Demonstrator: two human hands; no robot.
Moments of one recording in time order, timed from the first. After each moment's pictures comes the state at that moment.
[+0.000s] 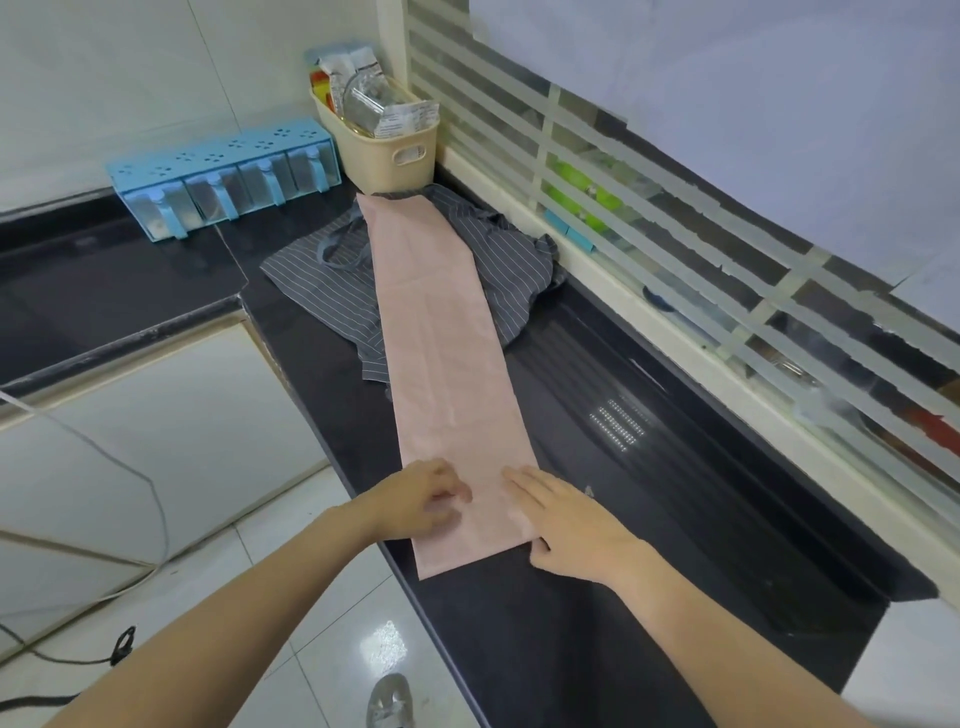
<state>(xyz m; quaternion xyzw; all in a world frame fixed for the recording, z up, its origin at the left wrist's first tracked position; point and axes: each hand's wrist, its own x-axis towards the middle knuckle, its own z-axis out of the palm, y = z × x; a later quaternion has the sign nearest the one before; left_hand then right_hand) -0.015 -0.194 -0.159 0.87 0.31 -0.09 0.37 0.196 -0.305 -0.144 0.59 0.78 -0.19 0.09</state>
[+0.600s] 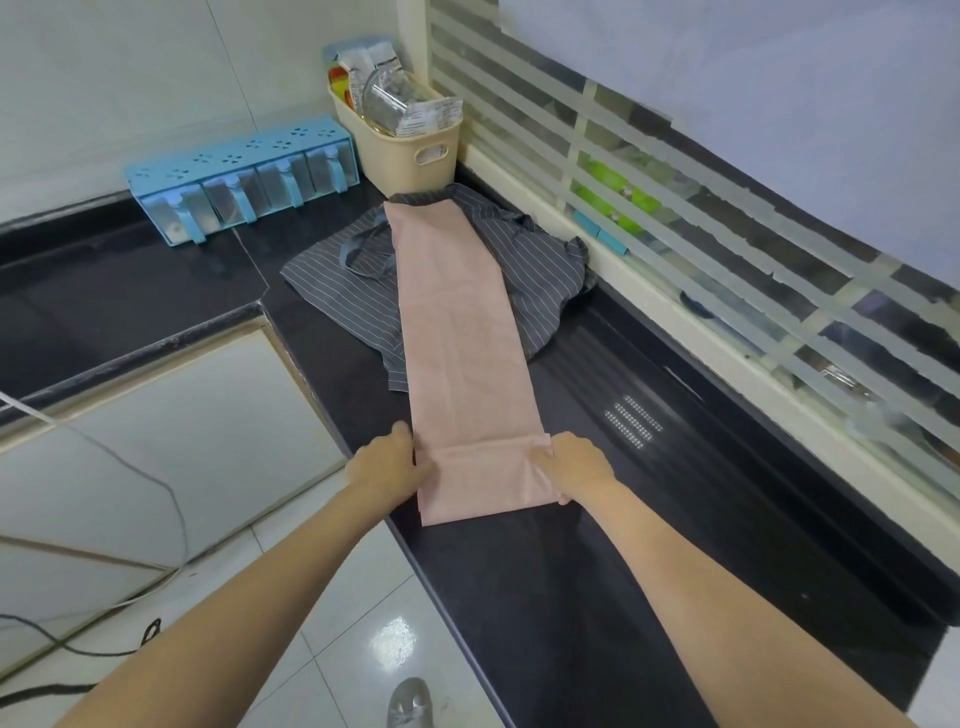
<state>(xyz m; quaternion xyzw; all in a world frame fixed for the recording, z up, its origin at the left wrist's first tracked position) -0.031 -0.153 -0.137 0.74 0.61 -0.07 0.28 0.171 -0.215 -0.138 0.82 0.45 -0.36 -0.03</state>
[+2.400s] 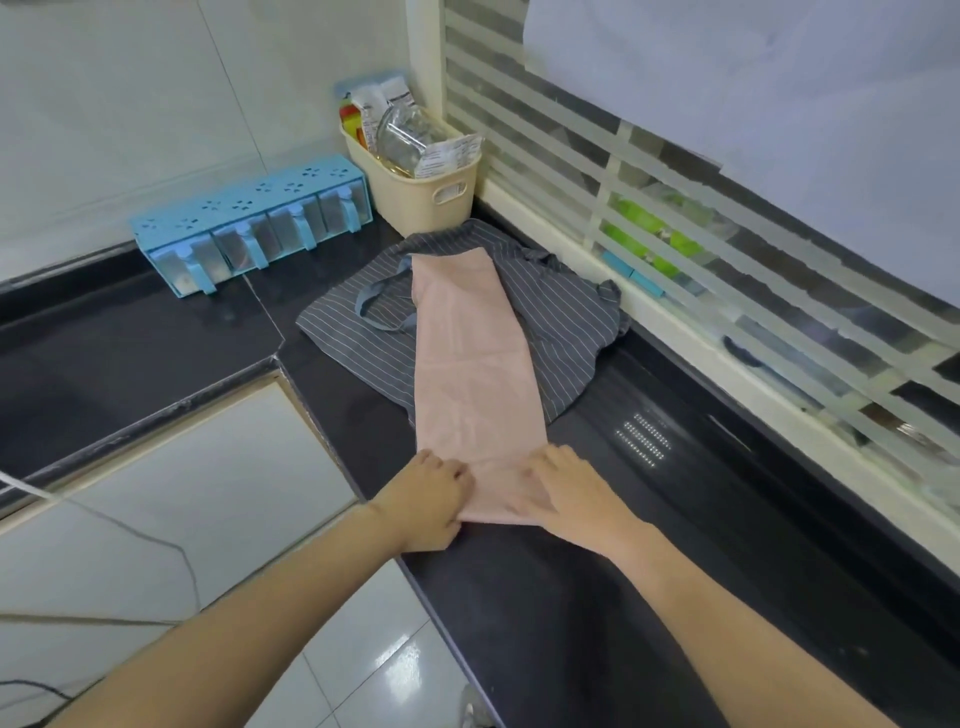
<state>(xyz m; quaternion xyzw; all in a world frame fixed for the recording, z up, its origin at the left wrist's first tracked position) -0.040 -0.087 -0.144 0.95 0.26 -0.16 0.05 0.154 -0.168 -0.151 0.69 0.70 -0.18 -0.04</state>
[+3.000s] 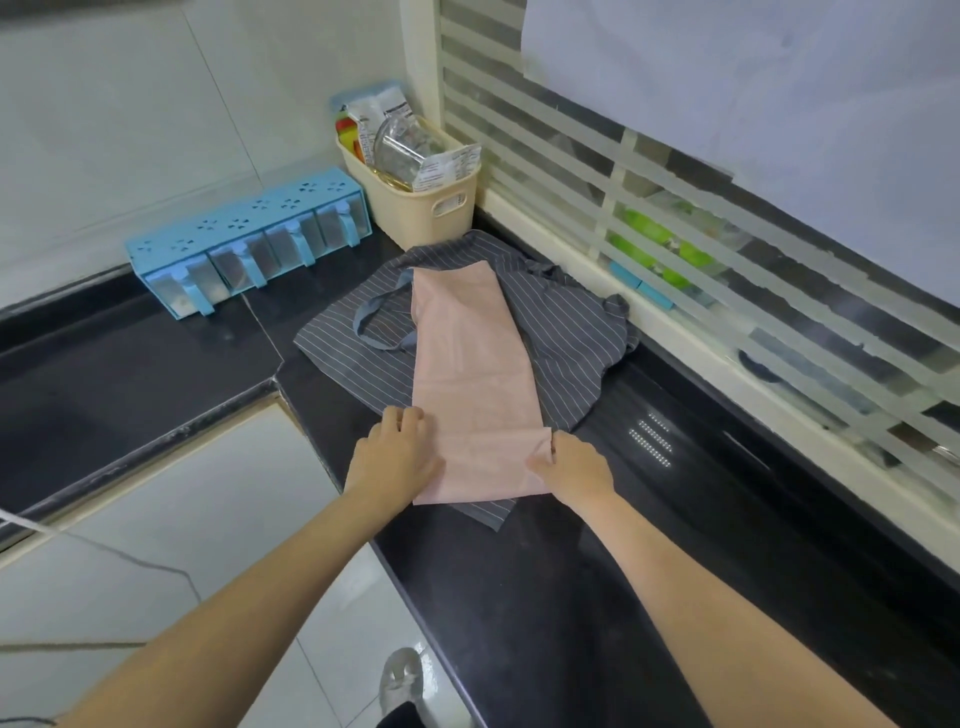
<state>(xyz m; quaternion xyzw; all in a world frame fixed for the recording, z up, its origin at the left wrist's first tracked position) -0.043 -0.039 -0.131 0.83 0.54 0.00 0.17 0.157 -0.106 -0.149 0.83 0.45 -0.30 -0.08</state>
